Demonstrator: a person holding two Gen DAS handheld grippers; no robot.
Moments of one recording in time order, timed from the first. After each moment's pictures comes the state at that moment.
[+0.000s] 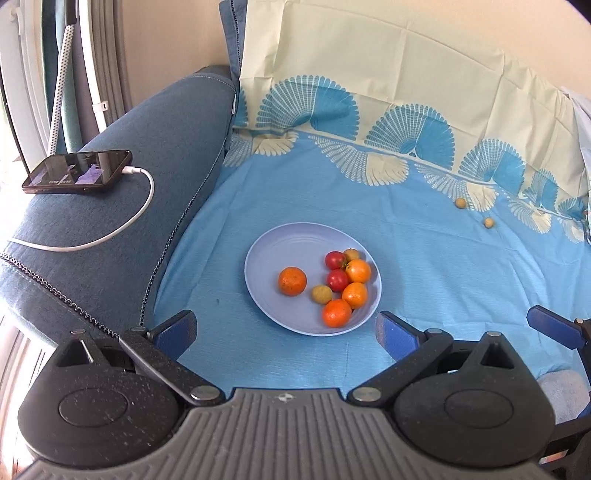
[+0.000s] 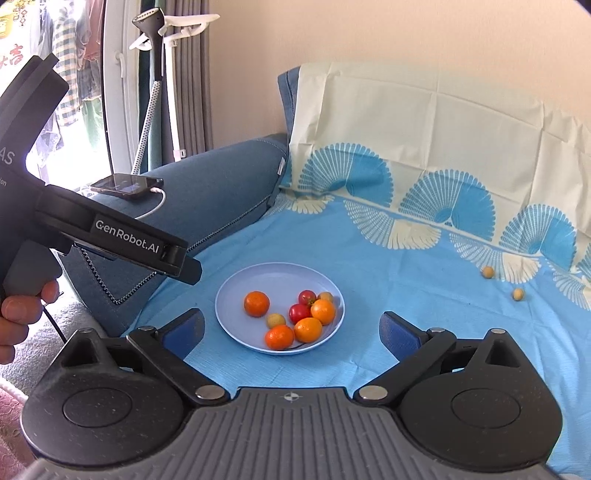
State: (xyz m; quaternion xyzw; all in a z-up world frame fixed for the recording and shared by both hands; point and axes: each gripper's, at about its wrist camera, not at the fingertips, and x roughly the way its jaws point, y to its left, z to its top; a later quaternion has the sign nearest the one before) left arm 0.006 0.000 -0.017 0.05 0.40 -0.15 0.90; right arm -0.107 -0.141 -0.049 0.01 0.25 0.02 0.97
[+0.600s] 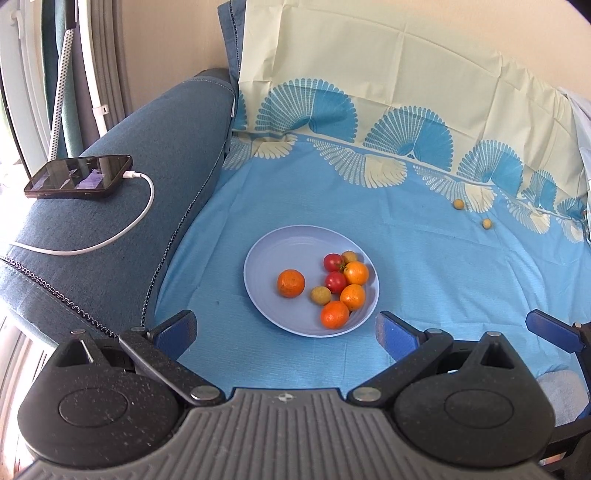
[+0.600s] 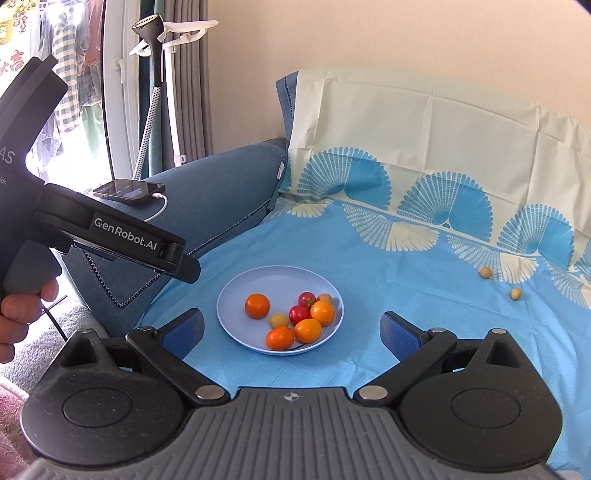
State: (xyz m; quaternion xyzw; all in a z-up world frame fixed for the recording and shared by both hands) left arm 0.007 0.001 -0.012 0.05 0.39 -0.15 0.91; right arm -0.113 -0.143 -0.049 0.02 0.25 0.02 0.97
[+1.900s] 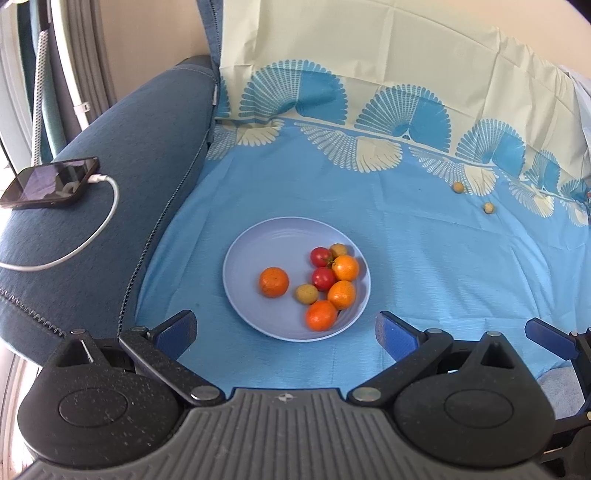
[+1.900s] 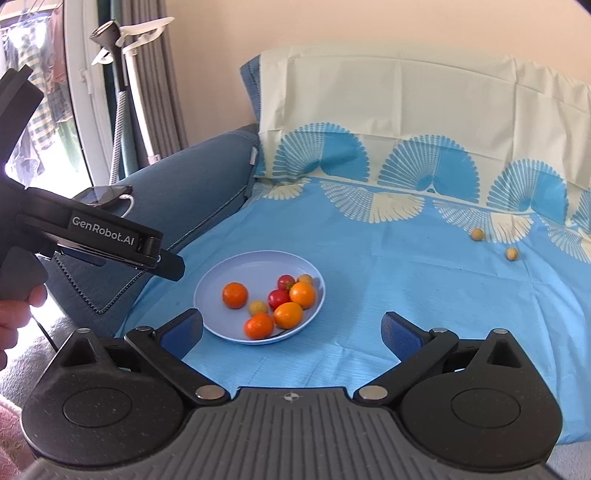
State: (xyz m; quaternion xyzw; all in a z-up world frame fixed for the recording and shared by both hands) left arm 0.031 -0.036 -0.025 0.08 0.42 -0.15 0.89; right arm -0.099 -0.182 -0.069 0.08 0.27 -0.01 0.96
